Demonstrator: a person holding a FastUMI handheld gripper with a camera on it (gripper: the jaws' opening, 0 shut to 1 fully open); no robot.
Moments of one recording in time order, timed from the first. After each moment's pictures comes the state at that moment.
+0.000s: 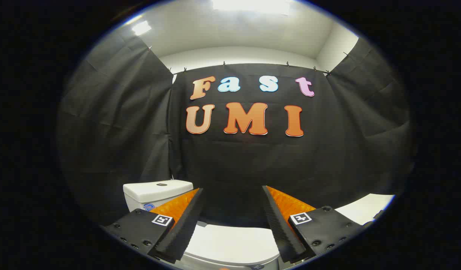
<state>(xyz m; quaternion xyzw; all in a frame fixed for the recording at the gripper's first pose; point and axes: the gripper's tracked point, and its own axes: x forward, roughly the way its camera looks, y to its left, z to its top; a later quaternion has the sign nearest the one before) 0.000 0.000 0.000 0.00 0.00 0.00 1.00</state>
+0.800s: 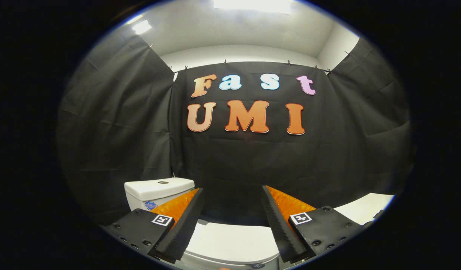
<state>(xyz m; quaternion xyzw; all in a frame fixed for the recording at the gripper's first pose) -0.003 0.002 -0.003 0.00 0.01 0.00 1.00</state>
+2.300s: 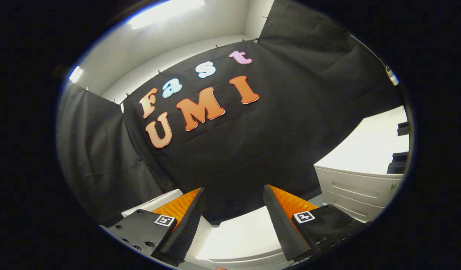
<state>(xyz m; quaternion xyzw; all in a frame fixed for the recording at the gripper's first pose) 0.001 -0.082 -0.127 0.25 0.05 -0.11 0.96</state>
